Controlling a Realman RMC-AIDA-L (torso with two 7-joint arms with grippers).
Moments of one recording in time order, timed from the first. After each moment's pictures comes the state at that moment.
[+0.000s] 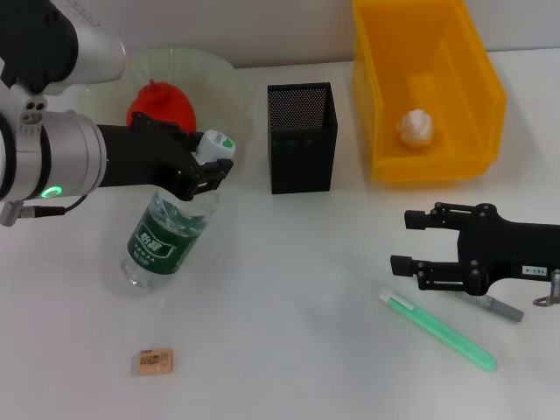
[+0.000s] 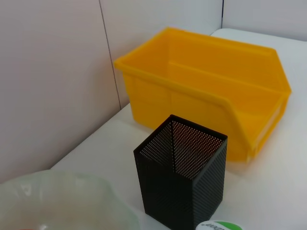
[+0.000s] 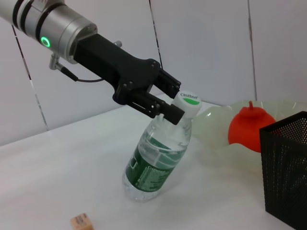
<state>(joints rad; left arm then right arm) -0.35 -2.07 1.57 1.57 2.32 1.11 -2.34 0.32 2.08 -0.76 -0.79 -1.92 -1.61 1.28</state>
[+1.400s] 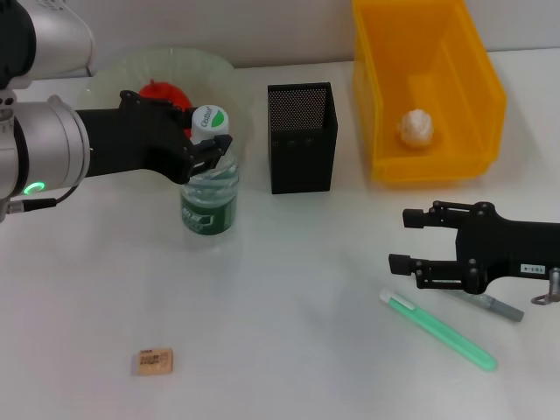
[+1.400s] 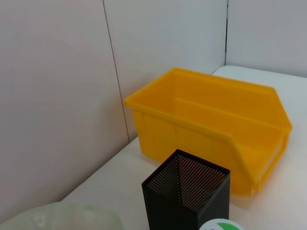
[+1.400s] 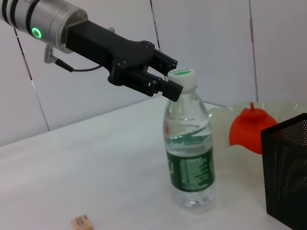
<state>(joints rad) -0.28 -2.07 1.56 1.64 2.23 1.05 -2.28 0.33 2.08 -0.76 -0.78 -1.92 -1.61 1.28</state>
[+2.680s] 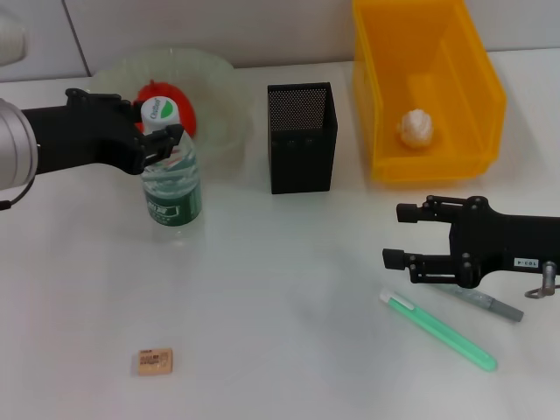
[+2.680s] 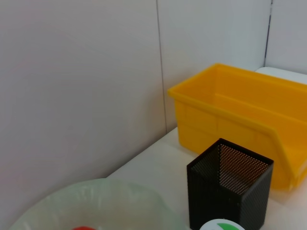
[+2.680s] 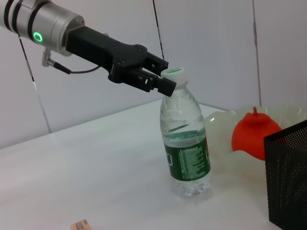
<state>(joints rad) -0.23 -2.07 1.49 1.66 2.22 1.05 -2.28 0.34 2.08 -0.76 -0.78 -1.92 -1.61 1.28</state>
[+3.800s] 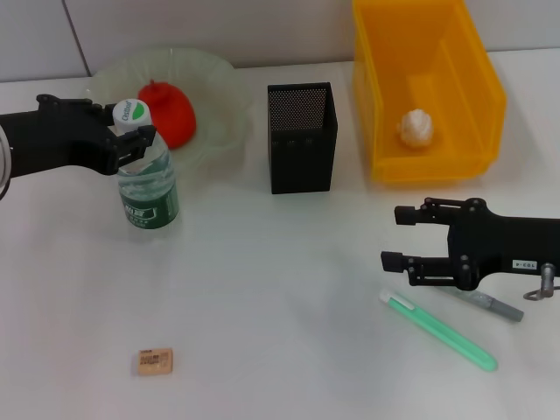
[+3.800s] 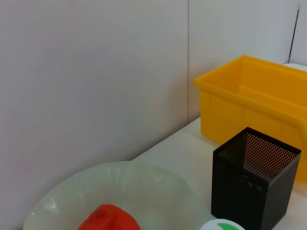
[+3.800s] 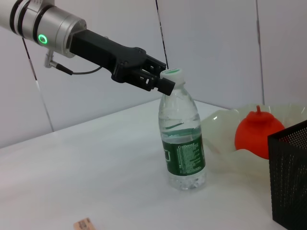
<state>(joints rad) -0.21 -2.07 1.43 1.63 2.23 1.05 -2.28 0.34 2.08 -0.76 -0.78 -1.92 -1.61 1.28</state>
